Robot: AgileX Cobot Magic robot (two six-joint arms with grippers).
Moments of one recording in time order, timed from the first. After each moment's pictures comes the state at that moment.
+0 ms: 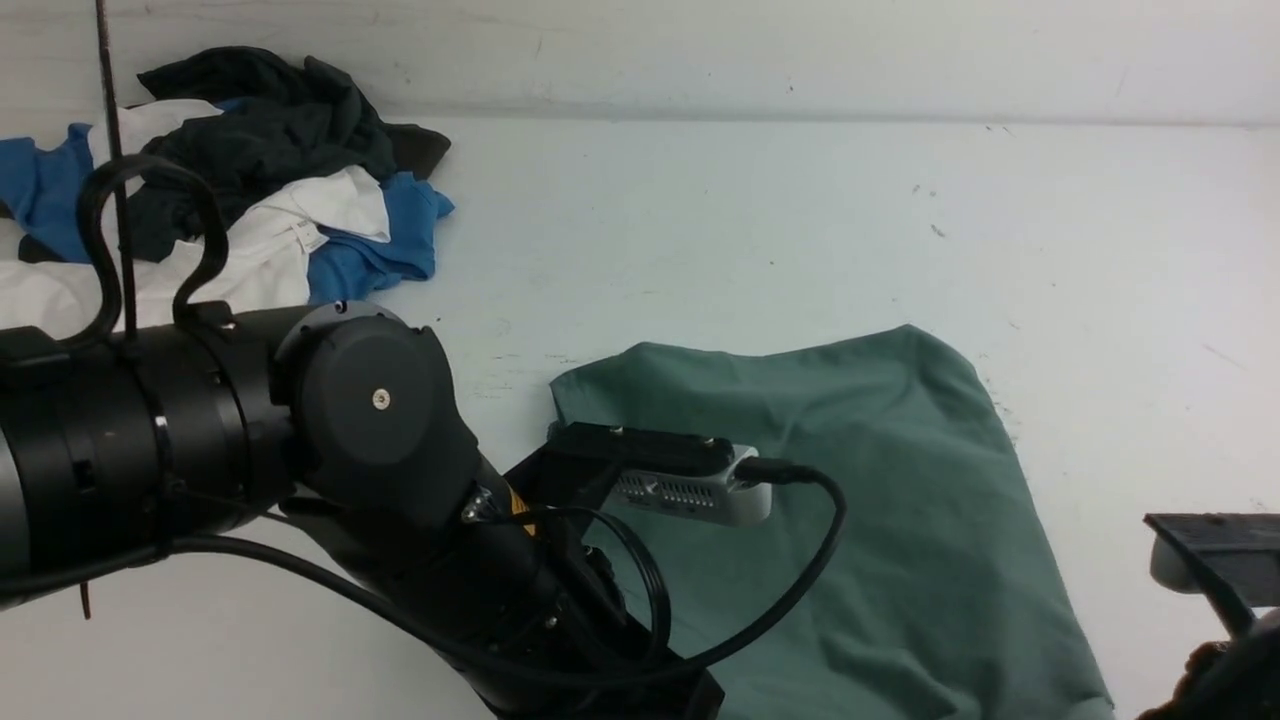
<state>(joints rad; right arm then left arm) 0.43 1.17 -0.69 0.17 1.16 0.24 -0.68 1.49 -0.97 -0.54 0.92 0.08</state>
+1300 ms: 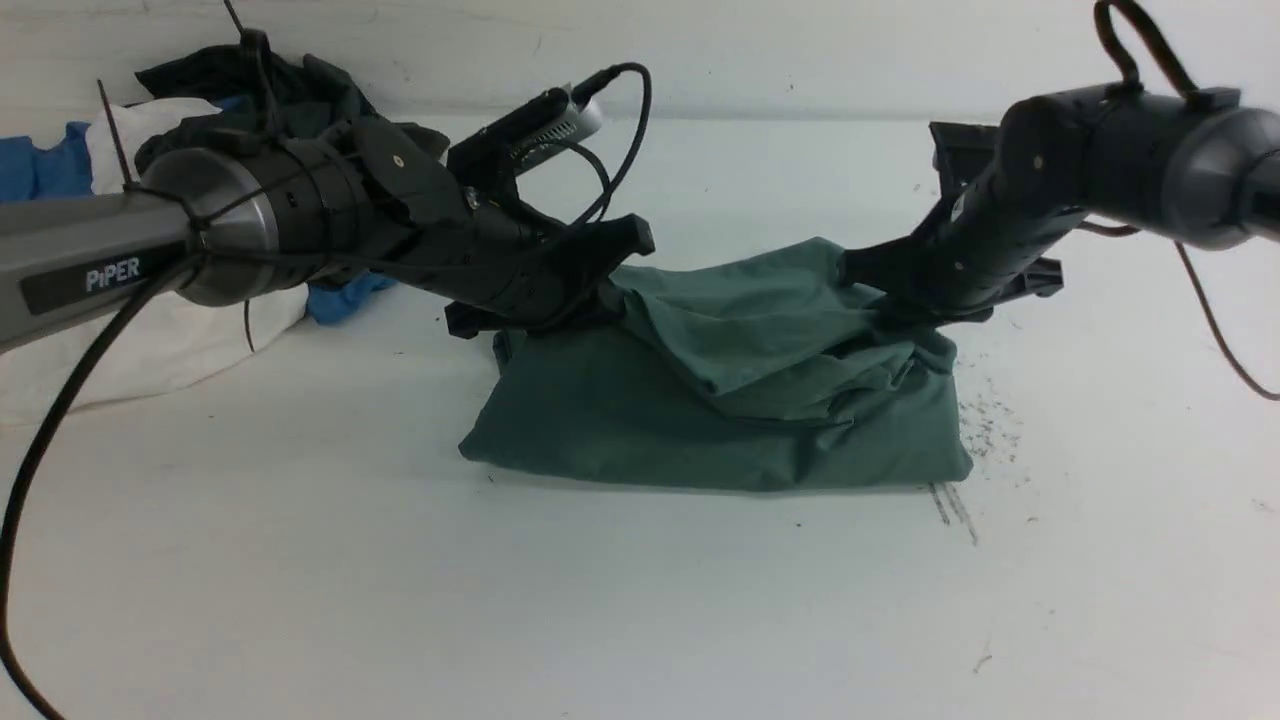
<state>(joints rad) 0.25 2.12 -1.70 0.00 0.76 0.24 -0.33 1.97 -1.44 -0.81 0.42 0.13</state>
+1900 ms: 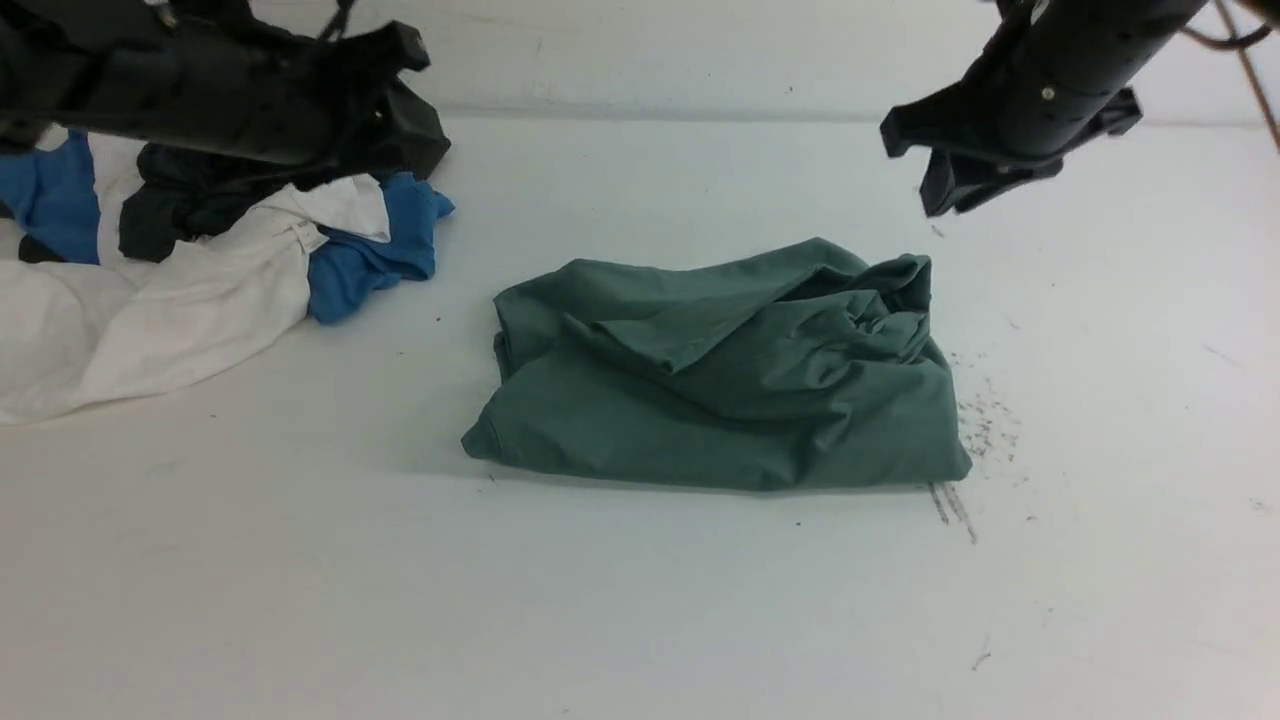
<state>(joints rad) 0.25 1.98 -1.90 0.17 1.23 -0.04 -0.04 1.70 -1.45 -0.84 0.67 0.27</state>
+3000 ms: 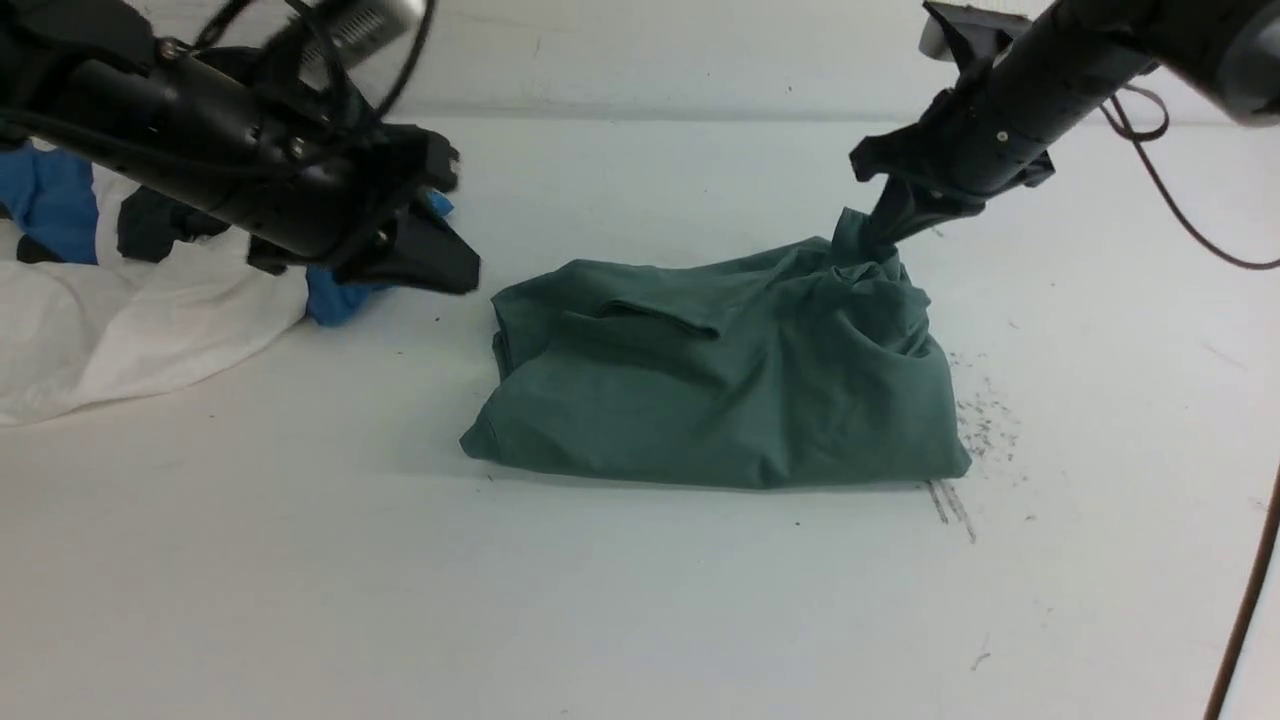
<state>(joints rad) 0.16 2.21 -2.10 0.34 1.23 -0.20 -0.12 1.75 -1.45 -0.77 1.05 0.36</state>
